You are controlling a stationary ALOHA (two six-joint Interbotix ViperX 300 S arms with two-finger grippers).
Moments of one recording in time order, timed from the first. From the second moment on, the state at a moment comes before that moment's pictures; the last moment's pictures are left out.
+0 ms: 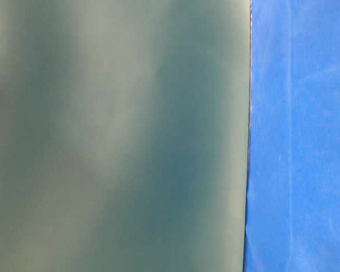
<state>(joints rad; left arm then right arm) -0.37 -0.17 1.08 -0.03 -0.23 -0.26 0.39 -0.21 1.02 0.02 0.02 0.60</state>
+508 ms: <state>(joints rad) -0.27 -0.29 1.08 -0.03 -0.12 -0.22 0.31 -0.30 1.00 -0.08 0.13 0.60</state>
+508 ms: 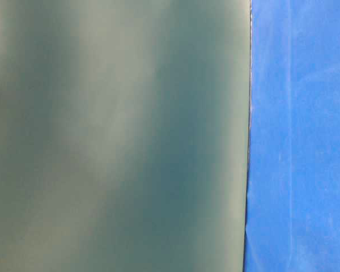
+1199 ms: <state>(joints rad) -0.11 -0.29 1.12 -0.03 -0.12 -0.14 0.12 -0.31 1.05 -0.19 0.17 0.60</state>
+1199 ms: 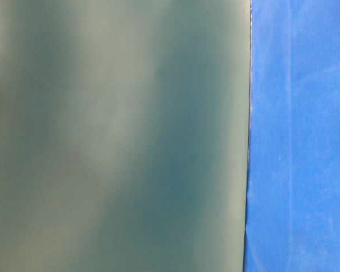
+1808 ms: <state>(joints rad) -0.07 -0.06 1.13 -0.03 -0.28 -0.15 0.04 -0.13 1.05 -0.19 0.10 0.60</state>
